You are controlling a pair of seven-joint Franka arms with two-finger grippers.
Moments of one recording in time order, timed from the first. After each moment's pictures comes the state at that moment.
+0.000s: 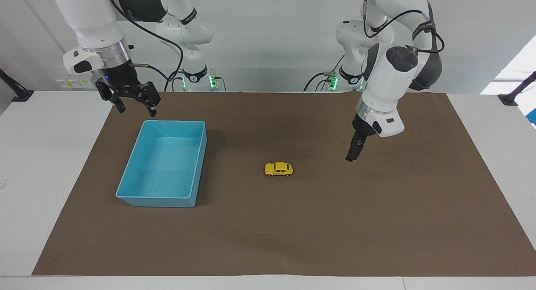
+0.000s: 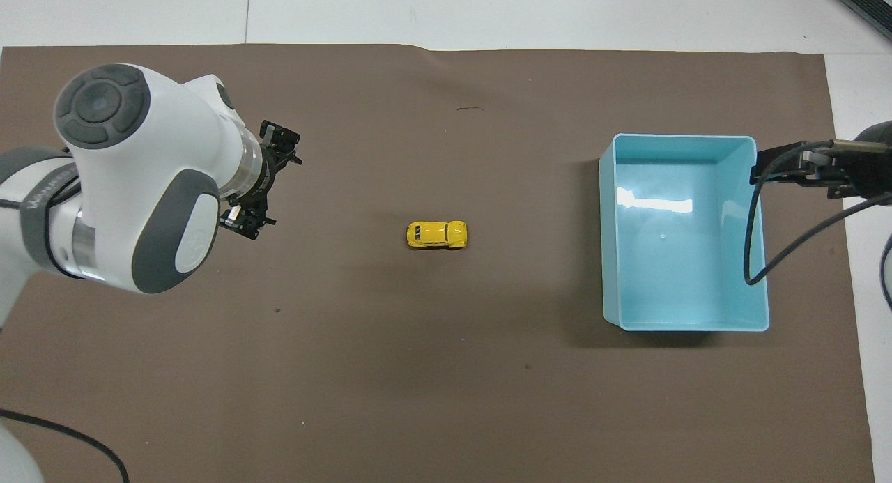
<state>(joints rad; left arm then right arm) -0.29 0.21 -0.07 -1.72 -0.03 2.02 -1.53 0.01 0.00 -0.01 -1.61 0.00 1.73 0.19</state>
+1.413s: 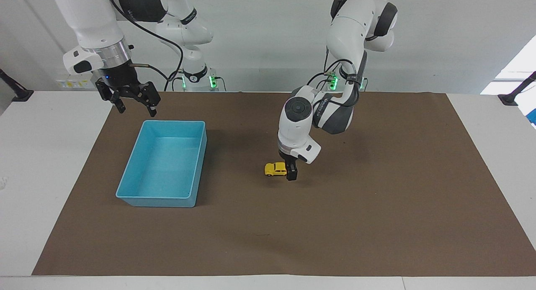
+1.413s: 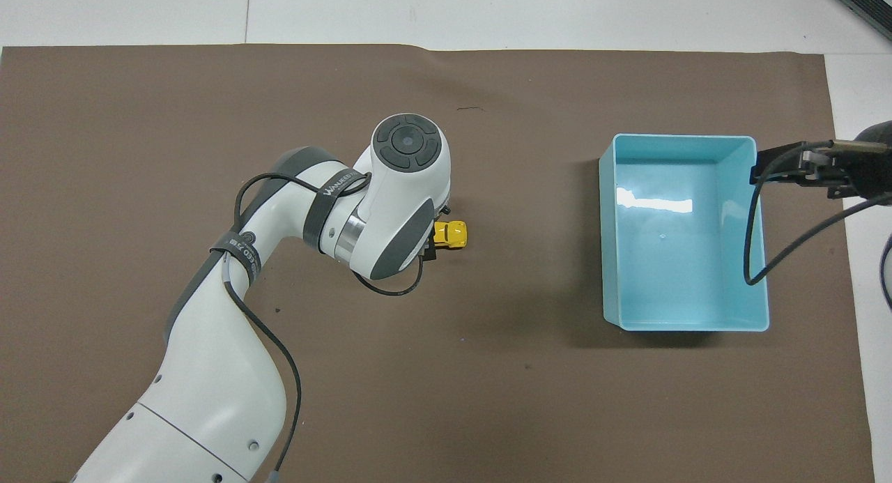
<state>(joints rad) -0.57 0.59 -0.07 -1.44 -0.01 2.00 -2.28 0.01 0.00 -0.01 -1.61 0.00 1.73 0.19</state>
